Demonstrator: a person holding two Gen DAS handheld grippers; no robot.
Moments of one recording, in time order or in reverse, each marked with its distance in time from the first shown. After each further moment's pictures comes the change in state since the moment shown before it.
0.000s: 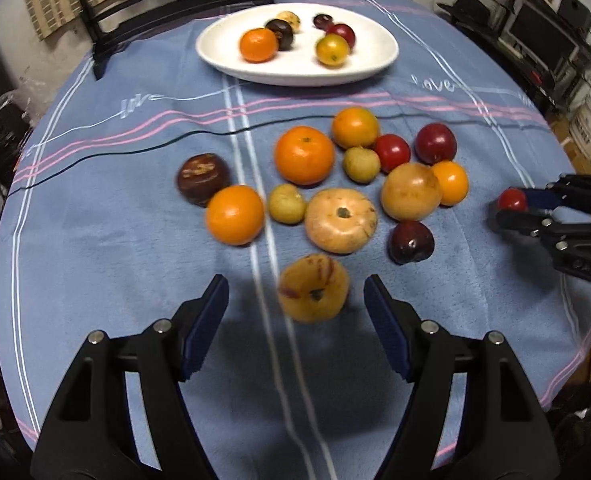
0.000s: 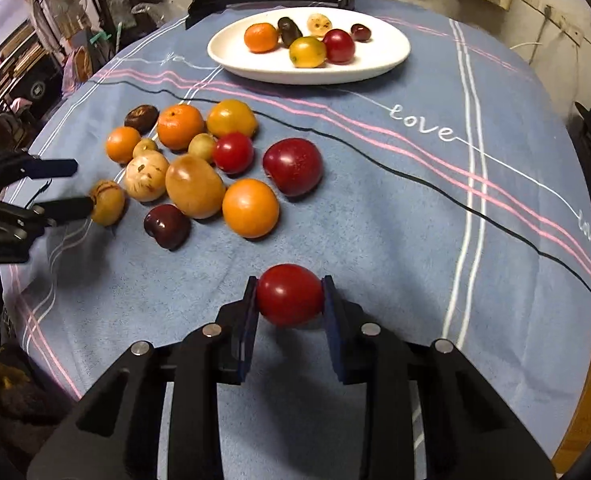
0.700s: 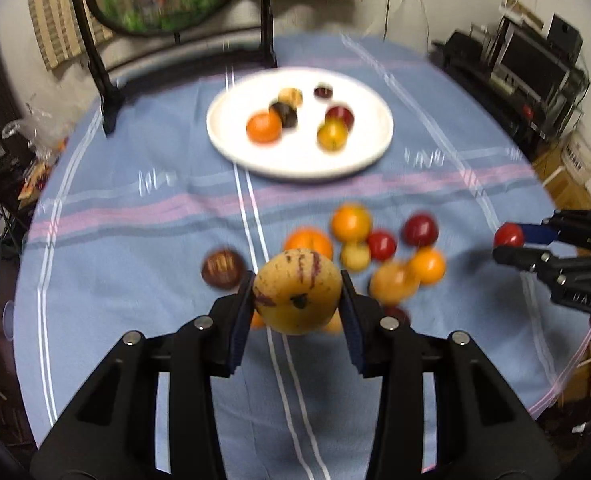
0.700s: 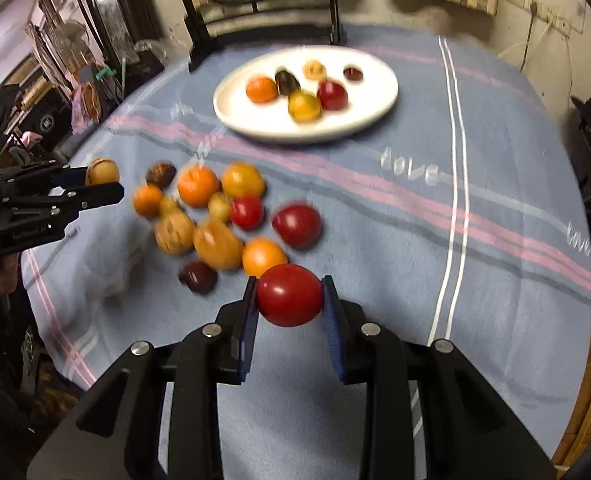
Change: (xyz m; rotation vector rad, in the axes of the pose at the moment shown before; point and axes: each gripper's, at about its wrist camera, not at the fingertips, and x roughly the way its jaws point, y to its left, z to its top) left arm -0.056 0.009 0.055 -0.011 -0.166 -0.014; right arm -0.049 -0.001 0.034 0.031 -0.122 0.051
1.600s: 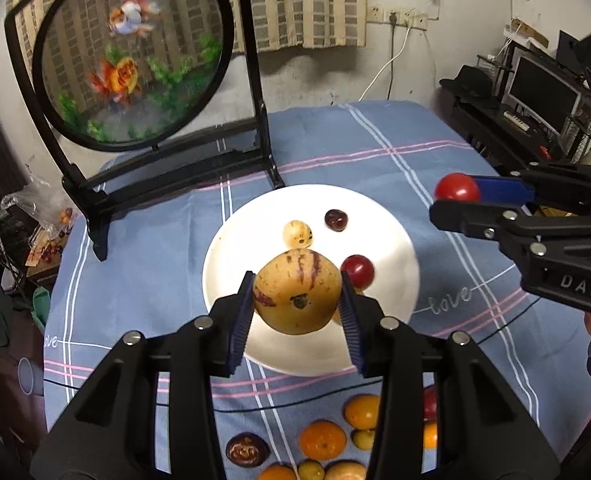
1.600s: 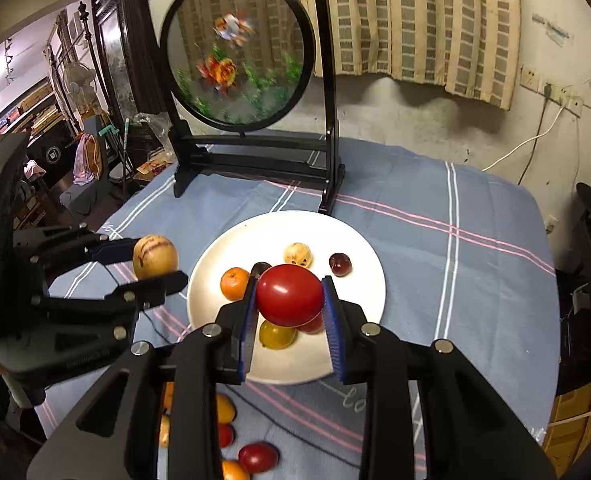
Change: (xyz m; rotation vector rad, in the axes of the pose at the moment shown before) left arm 0.046 -0.008 0.156 0.053 -0.110 0.054; right arm 0.020 -0.034 0.190 -0.041 -0.186 -0.002
